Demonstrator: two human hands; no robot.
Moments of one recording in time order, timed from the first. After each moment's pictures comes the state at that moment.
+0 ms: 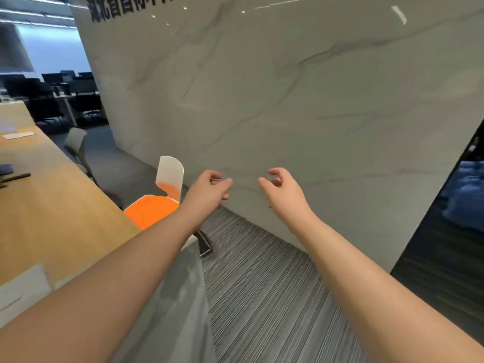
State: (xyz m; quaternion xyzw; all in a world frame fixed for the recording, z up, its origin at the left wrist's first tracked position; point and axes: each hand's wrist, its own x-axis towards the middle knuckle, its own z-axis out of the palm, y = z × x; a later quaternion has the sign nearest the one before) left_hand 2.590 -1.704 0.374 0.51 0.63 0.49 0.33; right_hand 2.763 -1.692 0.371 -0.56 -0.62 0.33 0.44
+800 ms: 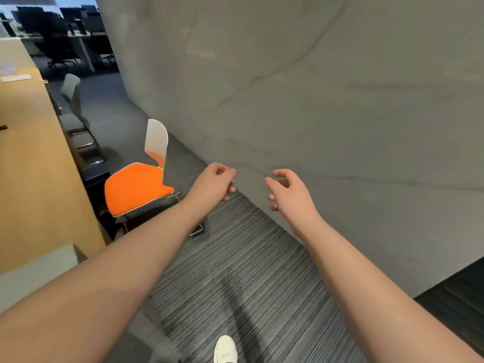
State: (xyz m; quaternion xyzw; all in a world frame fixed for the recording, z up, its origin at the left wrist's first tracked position) left_hand 2.676 -1.400 0.280 0.42 0.65 0.50 0.38; right_hand 2.848 -1.384 0.279 -0.55 -0.59 0.45 0.39
